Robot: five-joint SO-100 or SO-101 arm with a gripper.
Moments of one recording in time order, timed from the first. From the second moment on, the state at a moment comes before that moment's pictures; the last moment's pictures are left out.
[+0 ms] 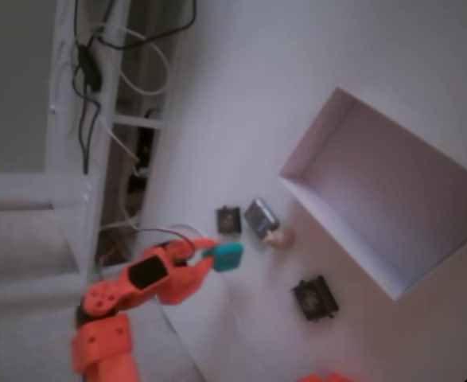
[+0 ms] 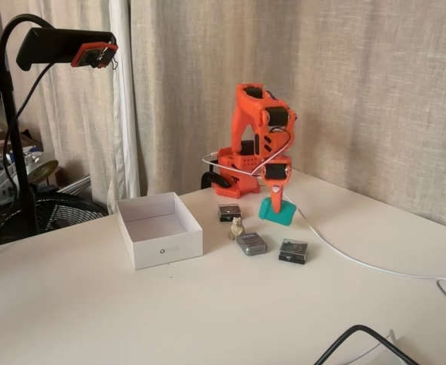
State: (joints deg) arm 21.8 89.7 90.8 77.6 24.5
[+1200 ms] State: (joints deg) arm 69.3 81.7 68.7 73.7 25.1
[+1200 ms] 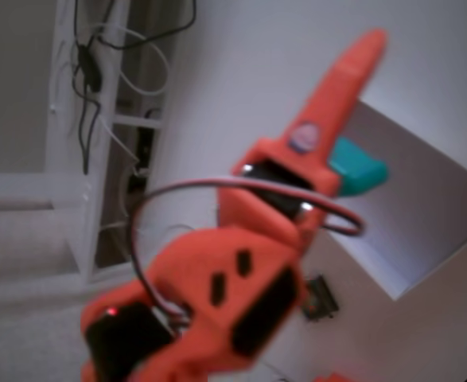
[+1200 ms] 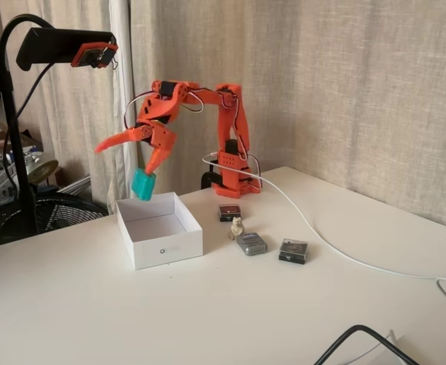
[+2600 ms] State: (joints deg) arm 68.5 79.3 83.8 63.3 26.8
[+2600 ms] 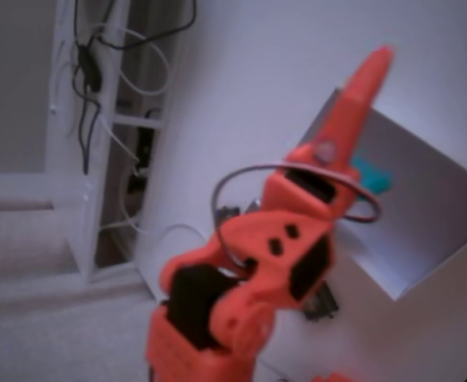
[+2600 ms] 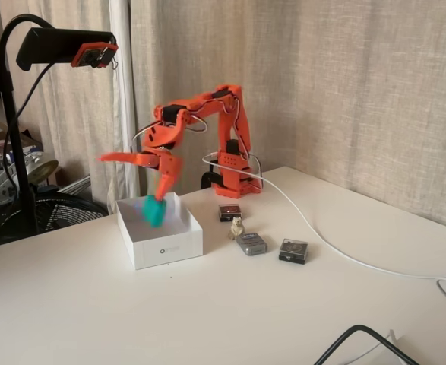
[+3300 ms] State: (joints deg) arm 67.7 80.5 90.9 56.6 31.2
